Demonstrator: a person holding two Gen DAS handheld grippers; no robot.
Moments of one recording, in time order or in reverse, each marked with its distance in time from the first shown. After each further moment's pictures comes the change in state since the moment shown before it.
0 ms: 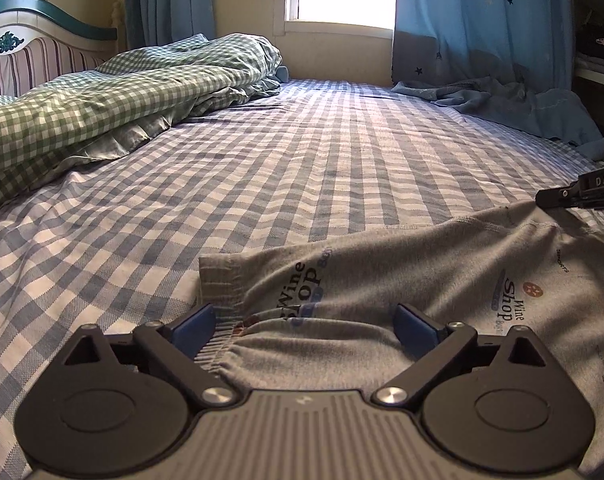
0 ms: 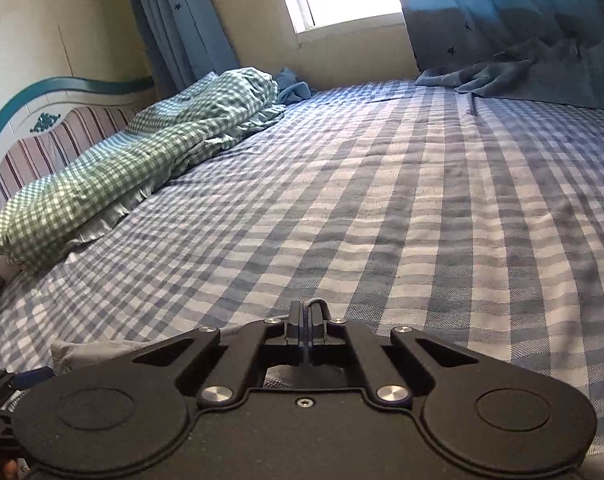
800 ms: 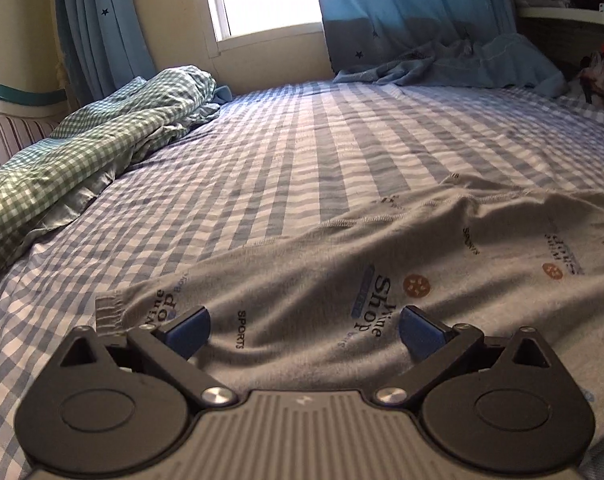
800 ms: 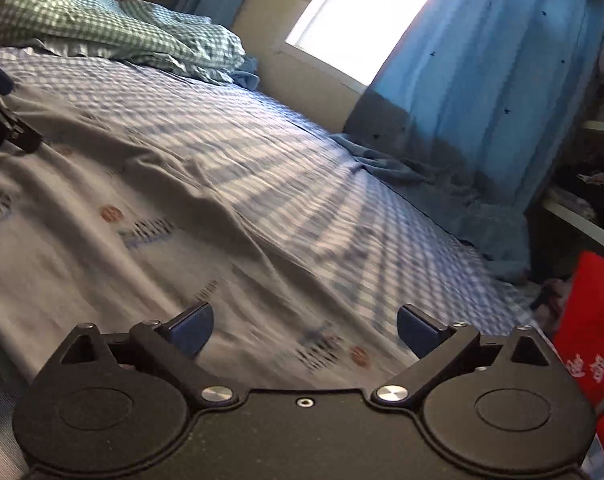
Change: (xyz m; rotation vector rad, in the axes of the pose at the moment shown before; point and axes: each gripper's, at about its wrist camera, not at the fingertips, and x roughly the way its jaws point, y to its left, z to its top) left arm -0.005 -0.102 -0.004 0.234 0.003 0.028; right arm -0.130 -0.014 -0.144 -0.581 -0.105 -0.550
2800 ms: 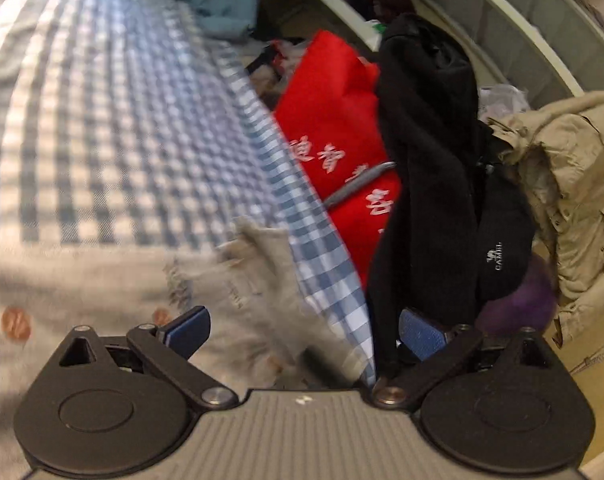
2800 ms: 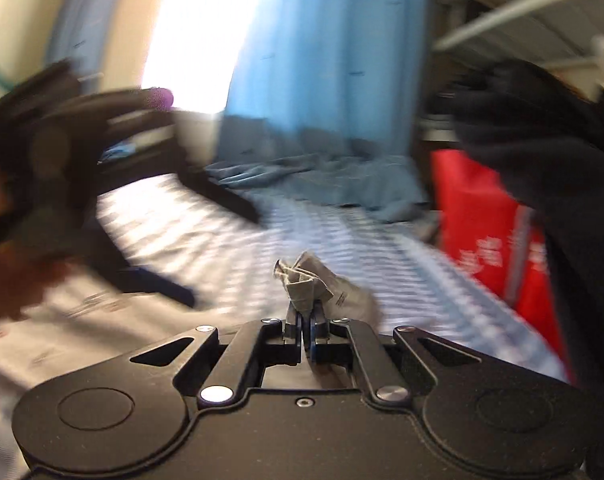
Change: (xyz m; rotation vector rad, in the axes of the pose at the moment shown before) left arm 0.039 -0.272 0.102 -0.293 0.330 -1.283; right arm -0.082 -0.166 -0.090 0.388 -0.080 -0.090
